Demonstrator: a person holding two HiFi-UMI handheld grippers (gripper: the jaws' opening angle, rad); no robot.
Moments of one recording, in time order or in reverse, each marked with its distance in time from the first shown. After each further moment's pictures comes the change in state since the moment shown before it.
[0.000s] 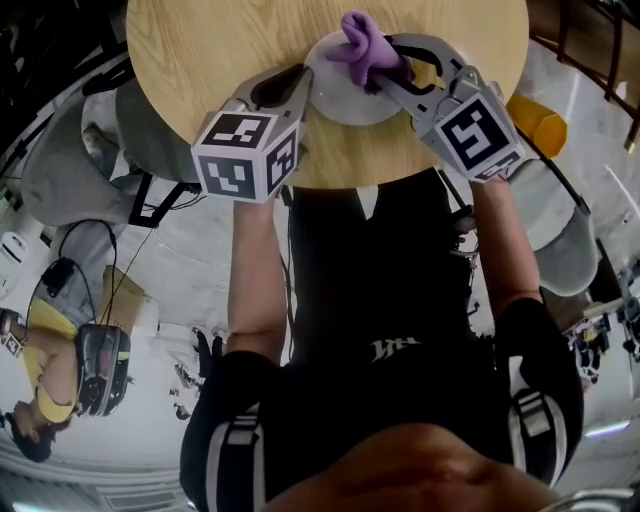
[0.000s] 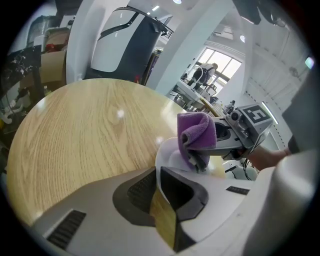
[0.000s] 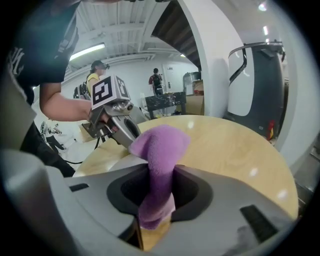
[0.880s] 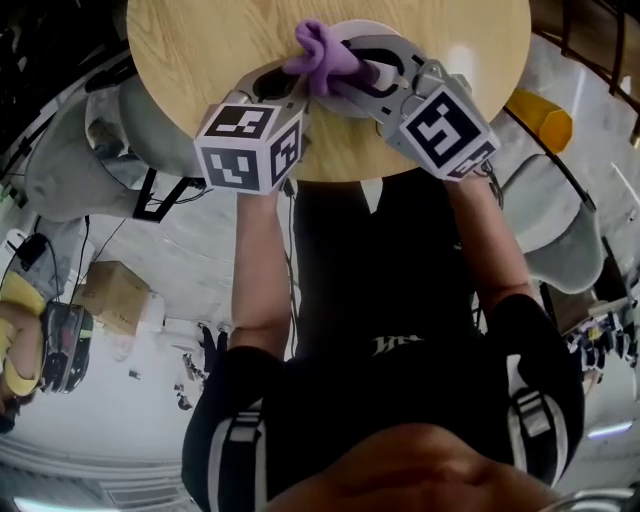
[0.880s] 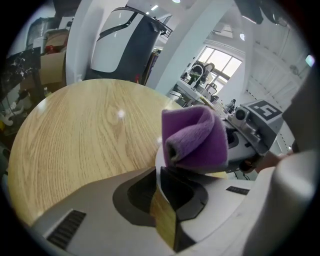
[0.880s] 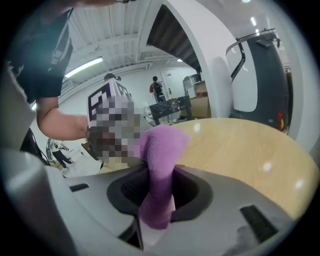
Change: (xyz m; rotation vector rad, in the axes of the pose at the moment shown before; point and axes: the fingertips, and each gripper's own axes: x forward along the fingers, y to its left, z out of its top) left arm 0.001 -0.005 0.001 0.007 0.006 0.015; right arm 0.022 0.033 0.031 0.124 -0.074 0.071
